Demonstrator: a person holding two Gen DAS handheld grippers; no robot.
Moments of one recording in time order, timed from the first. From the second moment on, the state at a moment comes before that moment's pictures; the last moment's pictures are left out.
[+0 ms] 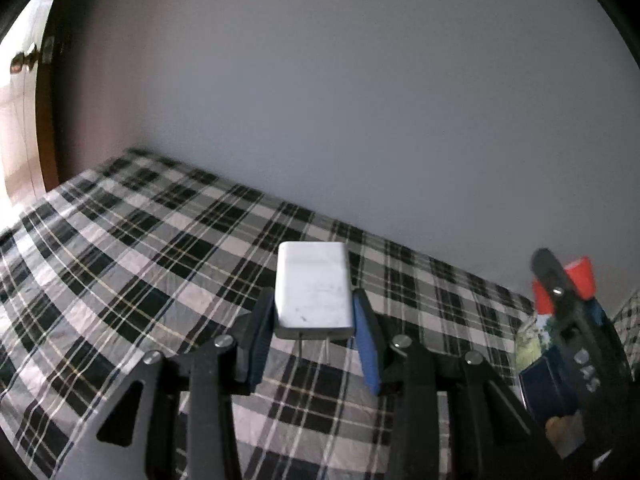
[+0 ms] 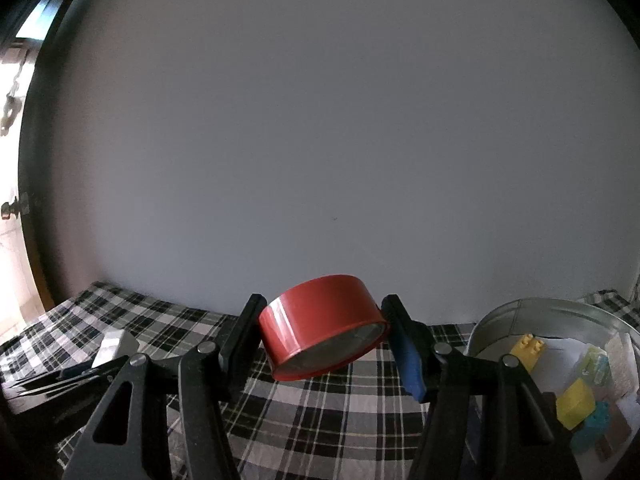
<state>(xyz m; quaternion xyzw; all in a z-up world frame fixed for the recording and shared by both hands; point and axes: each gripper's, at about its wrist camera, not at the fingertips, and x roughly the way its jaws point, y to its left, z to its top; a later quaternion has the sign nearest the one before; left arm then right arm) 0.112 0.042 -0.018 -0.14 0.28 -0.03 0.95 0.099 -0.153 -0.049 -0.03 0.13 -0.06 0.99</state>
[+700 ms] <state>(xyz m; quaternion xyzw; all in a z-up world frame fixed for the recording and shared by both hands) 0.093 0.016 -0.005 -0.05 0.23 0.00 0.97 0.068 -0.152 -0.052 -0.05 0.13 -0.09 0.99</state>
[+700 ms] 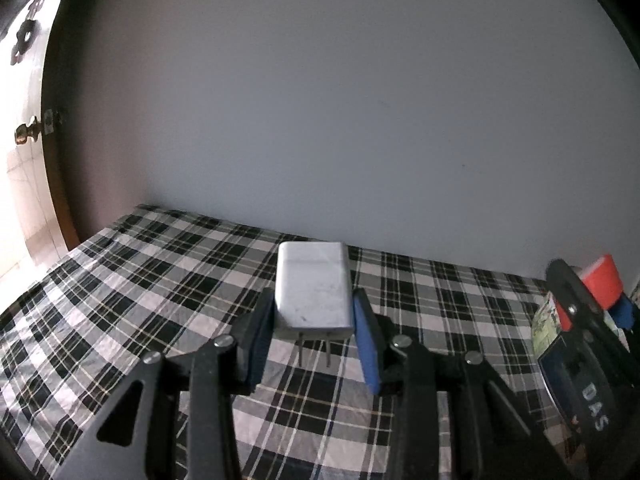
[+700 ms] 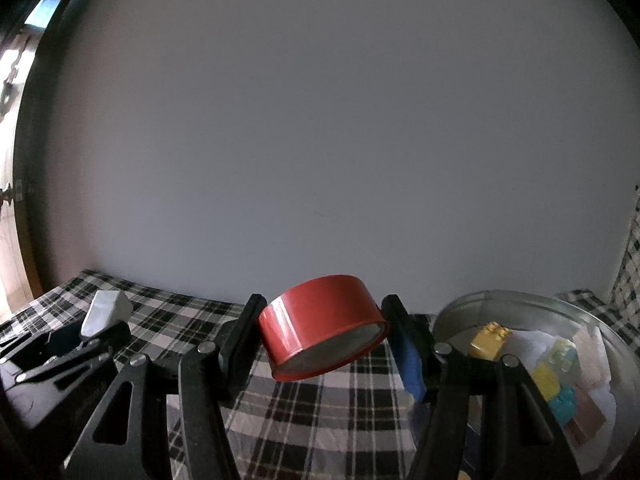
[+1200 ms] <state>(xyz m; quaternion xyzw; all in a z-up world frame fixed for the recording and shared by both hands) 0.076 0.003 0.002 -0.03 0.21 -0.01 0.98 0.023 -0.154 -0.050 -0.05 0.12 -0.10 0.99</state>
